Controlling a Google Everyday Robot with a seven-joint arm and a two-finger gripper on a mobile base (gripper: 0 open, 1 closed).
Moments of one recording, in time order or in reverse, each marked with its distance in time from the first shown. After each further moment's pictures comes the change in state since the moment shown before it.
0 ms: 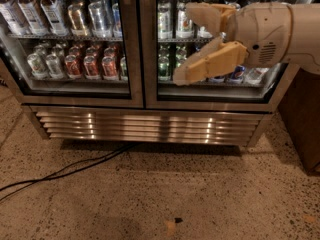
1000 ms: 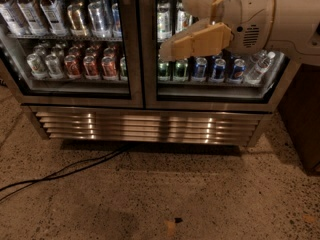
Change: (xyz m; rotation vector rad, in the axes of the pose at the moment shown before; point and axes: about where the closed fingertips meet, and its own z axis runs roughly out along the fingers) arm -0.007 -0.035 0.017 0.063 -0.020 0.076
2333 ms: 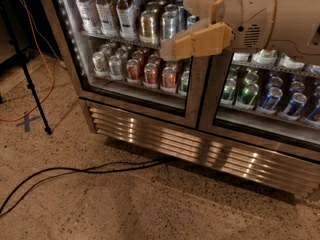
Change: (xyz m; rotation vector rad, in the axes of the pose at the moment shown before) arm 0.000 0.000 0.000 0.000 0.000 0.000
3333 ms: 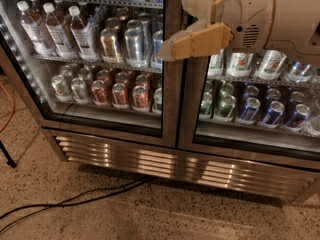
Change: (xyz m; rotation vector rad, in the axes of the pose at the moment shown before) arm 0.000 0.000 0.000 0.000 0.000 0.000
